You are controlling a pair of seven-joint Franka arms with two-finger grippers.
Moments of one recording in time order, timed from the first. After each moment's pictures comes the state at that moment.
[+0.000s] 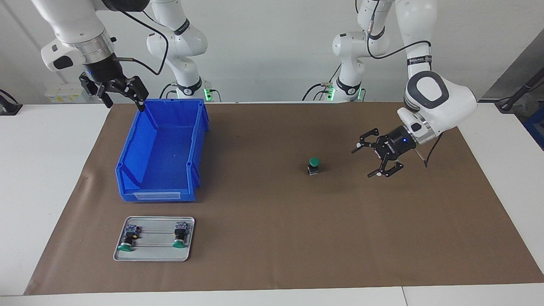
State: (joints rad) left arm -0.05 0.08 -0.01 -2.01 -1.02 2.09 1.24; right arm 0.08 -0.04 -0.10 -1.56 0.00 1.53 0.18
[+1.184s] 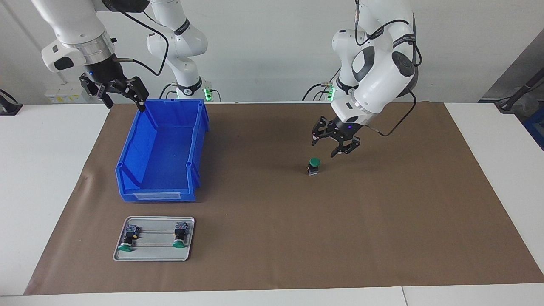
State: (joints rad) left arm -0.37 0.05 -0.03 -1.92 -0.33 2.11 0.15; right arm 0.08 -0.04 -0.10 -1.56 0.00 1.53 0.18
